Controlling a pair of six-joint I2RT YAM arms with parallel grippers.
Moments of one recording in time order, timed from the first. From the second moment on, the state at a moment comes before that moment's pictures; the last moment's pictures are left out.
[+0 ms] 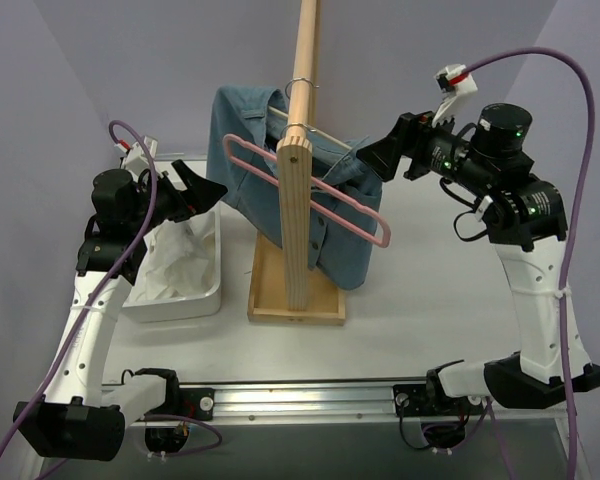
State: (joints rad) left arm -0.10 1.10 1.19 -0.32 0.44 -0.62; right arm 0.31 1.32 1.93 -0.74 -0.42 0.25
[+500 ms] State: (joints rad) left arm -0.10 1.10 1.19 -0.32 0.44 -0.62; right arm 0.31 1.30 1.76 -0.67 -0.60 0.16
